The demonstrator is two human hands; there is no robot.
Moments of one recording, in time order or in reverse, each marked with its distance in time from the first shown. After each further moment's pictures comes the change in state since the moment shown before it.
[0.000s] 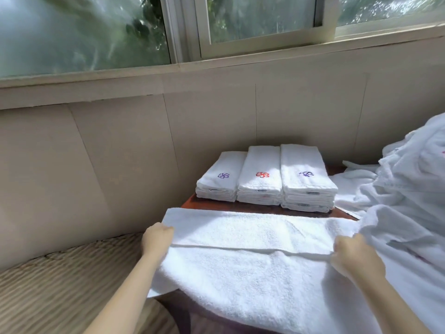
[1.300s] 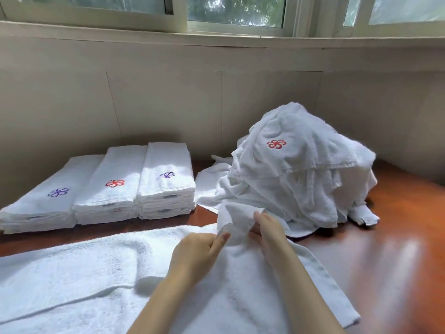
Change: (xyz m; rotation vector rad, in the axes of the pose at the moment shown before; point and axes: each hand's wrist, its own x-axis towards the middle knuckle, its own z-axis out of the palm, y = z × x) left_hand -0.212 0.248 0.177 -0.104 -0.560 0.931; right_hand 0.072 0.139 -0.012 1.455 0.090 0.368
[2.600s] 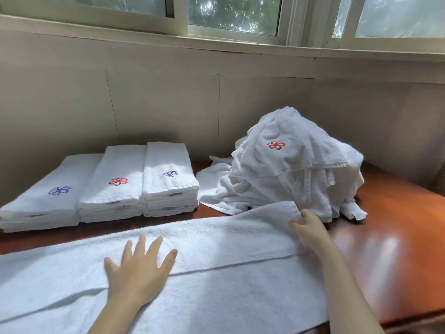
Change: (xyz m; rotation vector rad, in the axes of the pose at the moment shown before) left_hand -0.046 -0.101 -0.038 0.448 -0.116 -0.374; right_hand -0.008 -0.013 -0.086 -0.717 0.252 -0.242
